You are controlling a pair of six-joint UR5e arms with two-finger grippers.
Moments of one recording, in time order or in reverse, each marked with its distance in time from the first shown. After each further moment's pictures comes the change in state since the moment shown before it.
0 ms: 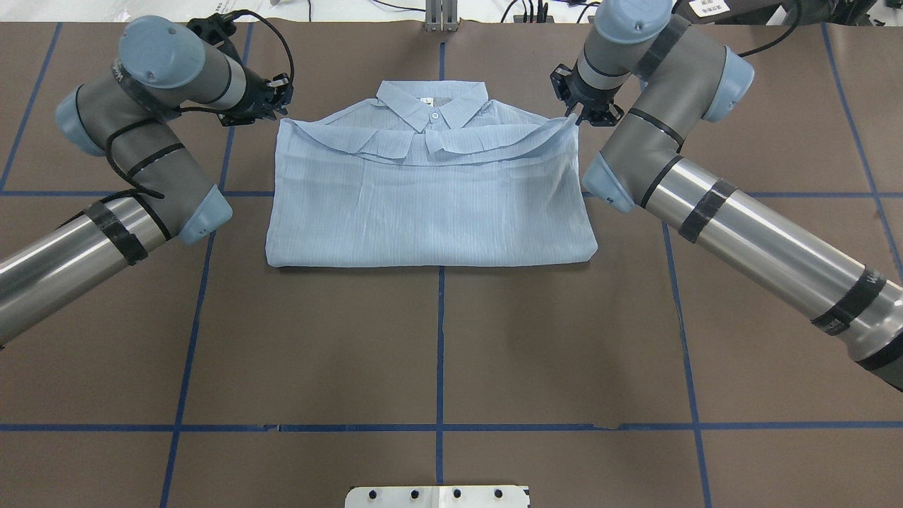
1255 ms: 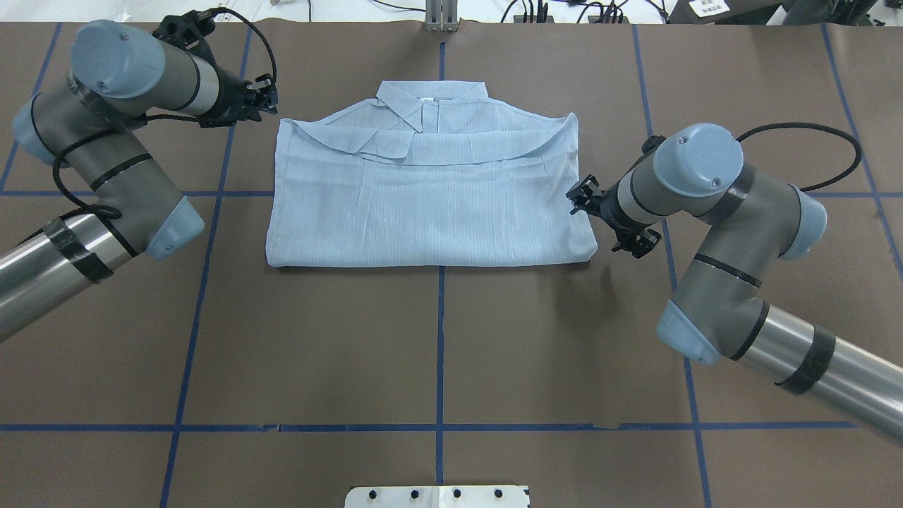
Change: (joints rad) left arm -0.006 0.094 -0.147 -0.003 -0.003 0.050; right arm -0.189 -0.411 0.499 0.008 0.001 0.193
